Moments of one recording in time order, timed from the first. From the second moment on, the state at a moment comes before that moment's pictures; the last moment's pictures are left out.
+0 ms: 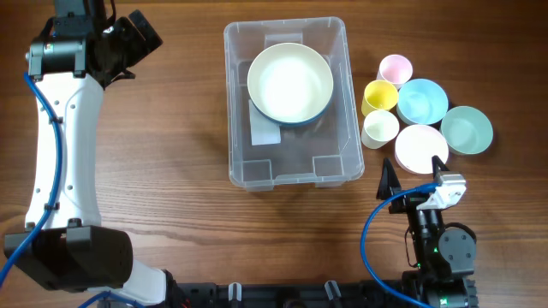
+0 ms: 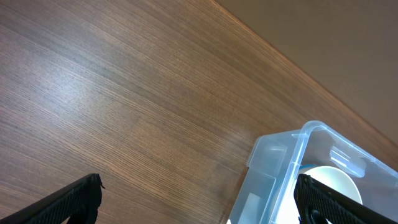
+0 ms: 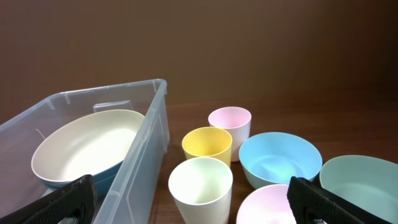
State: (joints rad) left arm 0.07 1.72 1.79 -0.99 0.00 -0.54; right arm 0.07 0.02 0.04 -0.07 0.01 0.14
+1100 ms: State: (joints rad) left arm 0.07 1.72 1.79 -0.99 0.01 -0.54; right arm 0.07 0.23 0.32 -0.23 0.09 0.22
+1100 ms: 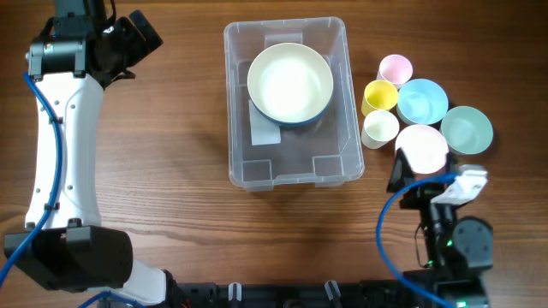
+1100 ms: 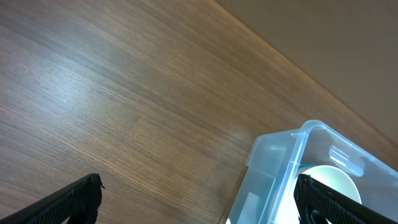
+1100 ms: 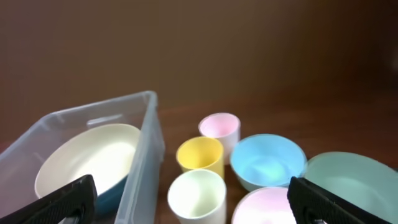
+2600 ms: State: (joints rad) left arm 0.07 1.72 1.79 -0.99 0.01 -0.54; right arm -0.39 1.25 0.77 -0.63 -0.01 0.34
